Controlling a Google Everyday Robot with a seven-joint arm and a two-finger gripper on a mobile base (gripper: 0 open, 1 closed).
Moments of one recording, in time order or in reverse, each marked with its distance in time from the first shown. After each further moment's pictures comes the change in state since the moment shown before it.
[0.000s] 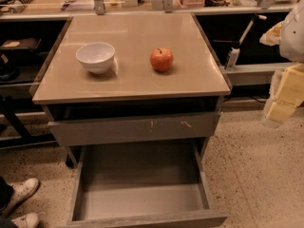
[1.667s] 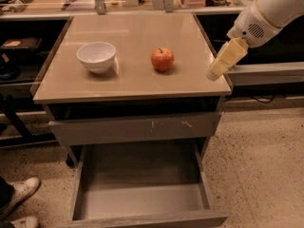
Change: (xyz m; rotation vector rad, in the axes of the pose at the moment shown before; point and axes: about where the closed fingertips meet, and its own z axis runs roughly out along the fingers) arm -0.050 -0.129 0.098 -0.069 -0.277 0.284
